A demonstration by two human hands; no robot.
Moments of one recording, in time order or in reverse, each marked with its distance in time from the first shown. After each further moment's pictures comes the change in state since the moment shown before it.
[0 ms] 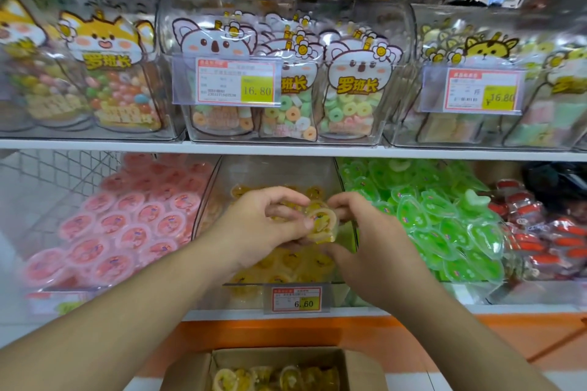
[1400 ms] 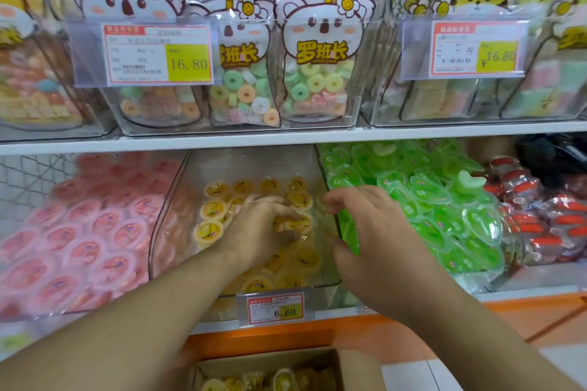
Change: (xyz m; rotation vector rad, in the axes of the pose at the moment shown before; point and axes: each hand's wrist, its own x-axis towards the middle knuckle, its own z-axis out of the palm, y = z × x) left_hand 0.088 -0.080 0.017 0.989 0.093 0.209; right_hand -0.003 0.030 -0.008 -0.151 0.033 -0.103
